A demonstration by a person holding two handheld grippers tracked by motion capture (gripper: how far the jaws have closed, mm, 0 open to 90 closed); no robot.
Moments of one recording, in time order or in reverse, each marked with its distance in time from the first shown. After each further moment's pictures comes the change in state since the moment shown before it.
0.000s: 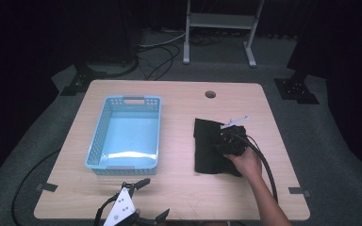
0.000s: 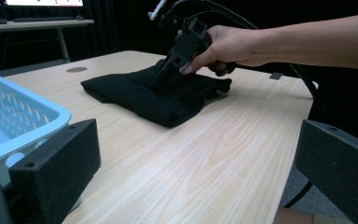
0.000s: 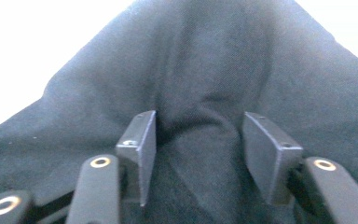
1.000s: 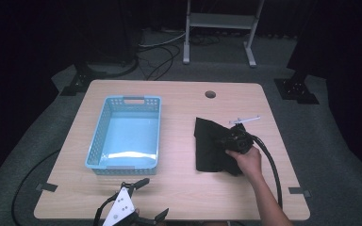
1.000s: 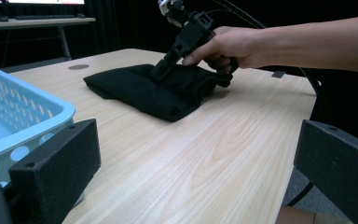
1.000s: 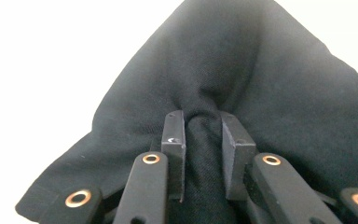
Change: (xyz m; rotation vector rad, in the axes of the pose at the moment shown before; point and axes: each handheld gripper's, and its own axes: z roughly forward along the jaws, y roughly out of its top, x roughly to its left) left arm 0.003 -0.002 -0.001 0.005 0.006 -0.004; right arm -0.016 -0.007 -0.006 -0.108 0.179 0.217
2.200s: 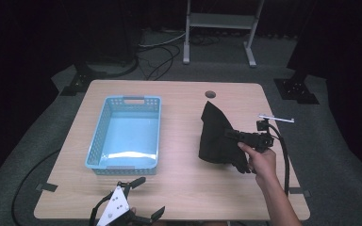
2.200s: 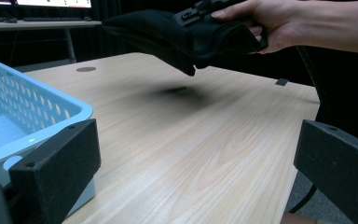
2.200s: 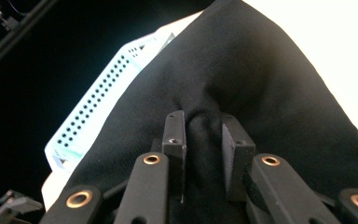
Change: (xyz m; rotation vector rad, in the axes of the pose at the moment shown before) left arm 0.005 0.001 -0.006 -0.021 0.014 -0.023; right arm 0.003 -0.004 -0.071 -0.305 0.260 0.258
